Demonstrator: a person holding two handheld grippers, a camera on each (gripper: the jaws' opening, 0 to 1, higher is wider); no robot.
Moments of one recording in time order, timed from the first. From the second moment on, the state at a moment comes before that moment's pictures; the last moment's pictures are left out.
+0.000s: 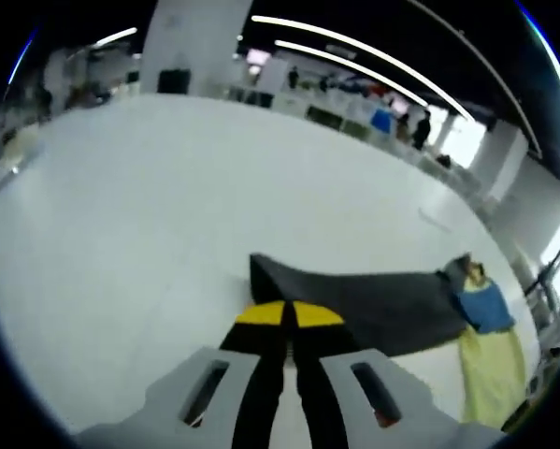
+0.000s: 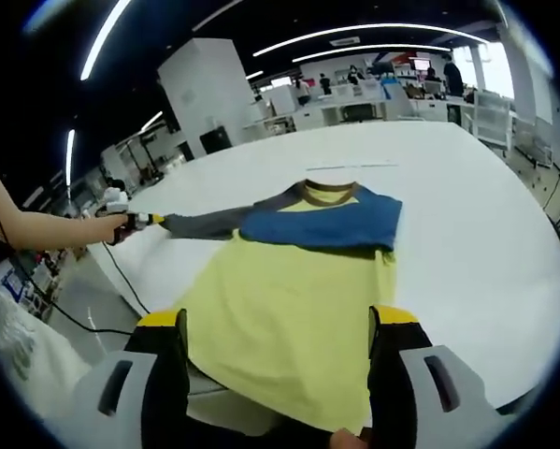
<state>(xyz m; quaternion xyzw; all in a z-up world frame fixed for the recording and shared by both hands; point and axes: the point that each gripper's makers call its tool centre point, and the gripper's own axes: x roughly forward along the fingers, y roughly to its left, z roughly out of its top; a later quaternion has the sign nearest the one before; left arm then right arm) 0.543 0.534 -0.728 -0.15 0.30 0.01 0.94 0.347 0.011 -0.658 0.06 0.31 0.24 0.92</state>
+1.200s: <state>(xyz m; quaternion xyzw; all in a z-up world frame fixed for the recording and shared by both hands) 0.600 0.451 -0.569 0.00 0.20 -0.09 0.97 0.332 -0.030 -0.652 0.10 0.27 0.19 0.94</state>
